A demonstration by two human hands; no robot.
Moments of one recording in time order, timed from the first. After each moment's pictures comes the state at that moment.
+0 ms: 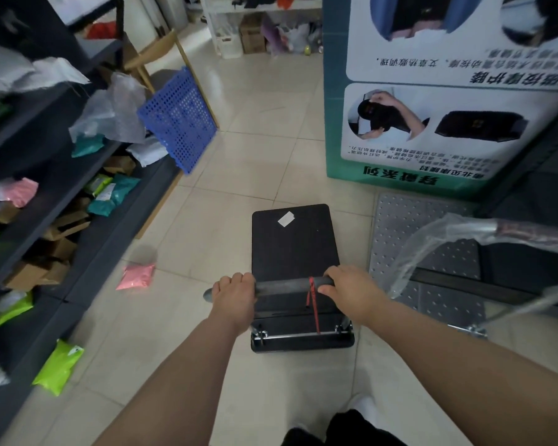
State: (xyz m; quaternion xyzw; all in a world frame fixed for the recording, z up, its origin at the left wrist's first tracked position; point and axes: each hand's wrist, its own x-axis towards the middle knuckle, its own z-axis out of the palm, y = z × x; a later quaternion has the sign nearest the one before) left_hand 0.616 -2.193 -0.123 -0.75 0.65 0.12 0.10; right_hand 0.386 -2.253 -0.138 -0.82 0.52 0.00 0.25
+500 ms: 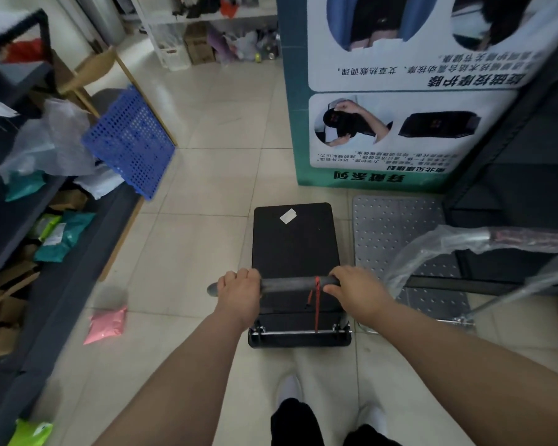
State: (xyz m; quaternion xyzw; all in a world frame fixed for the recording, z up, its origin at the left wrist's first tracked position) left_hand 0.635 -2.304 -0.131 -0.67 0.72 0.10 0.11; right_hand 0.398 -2.311 -0.137 -0.76 0.61 -0.02 0.22
